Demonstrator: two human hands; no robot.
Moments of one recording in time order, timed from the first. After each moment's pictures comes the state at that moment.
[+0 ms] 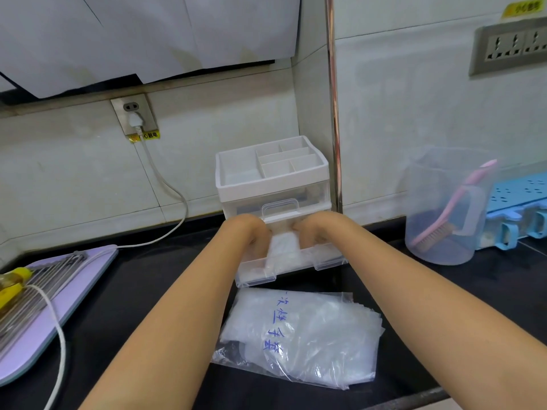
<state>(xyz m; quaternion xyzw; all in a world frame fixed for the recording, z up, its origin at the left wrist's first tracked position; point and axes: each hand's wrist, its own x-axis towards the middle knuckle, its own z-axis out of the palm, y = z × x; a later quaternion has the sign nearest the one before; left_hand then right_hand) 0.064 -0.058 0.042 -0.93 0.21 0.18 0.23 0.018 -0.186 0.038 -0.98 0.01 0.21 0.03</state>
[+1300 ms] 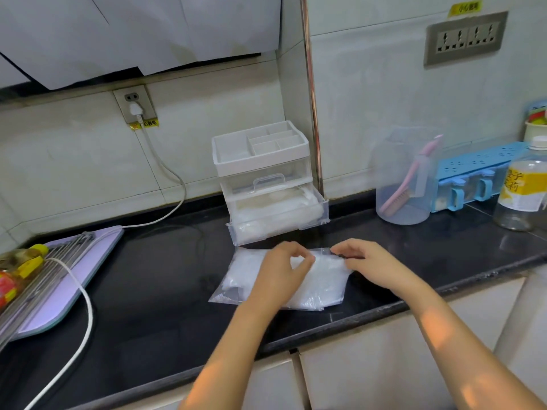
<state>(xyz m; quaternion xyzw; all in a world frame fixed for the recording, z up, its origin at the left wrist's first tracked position) -0.104 -0.049 -0.058 -0.88 0.29 -0.06 -0.38 -0.151 -0.249 -0.079 -0.85 0.03 -0.06 0.53</state>
